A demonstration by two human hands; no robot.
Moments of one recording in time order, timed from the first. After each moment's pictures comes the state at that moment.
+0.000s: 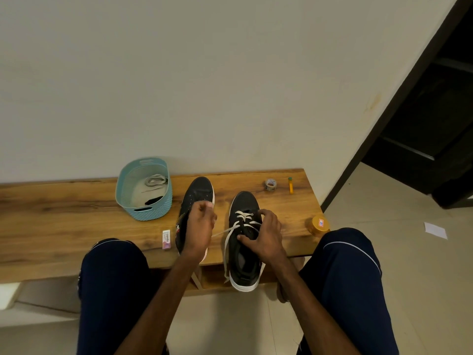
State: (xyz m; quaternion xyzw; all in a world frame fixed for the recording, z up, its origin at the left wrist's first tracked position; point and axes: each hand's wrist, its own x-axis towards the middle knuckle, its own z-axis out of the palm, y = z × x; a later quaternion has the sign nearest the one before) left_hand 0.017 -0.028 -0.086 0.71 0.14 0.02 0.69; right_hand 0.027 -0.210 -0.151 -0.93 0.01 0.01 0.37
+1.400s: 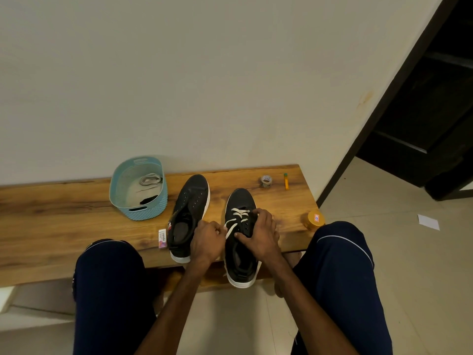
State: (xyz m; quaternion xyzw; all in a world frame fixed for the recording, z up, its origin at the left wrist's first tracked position) left_hand 0.012 -0.043 -0.126 0.93 0.11 -0.08 0.35; right_hand 0.020 -0.202 -0.146 -0.94 0.04 0.03 0.34
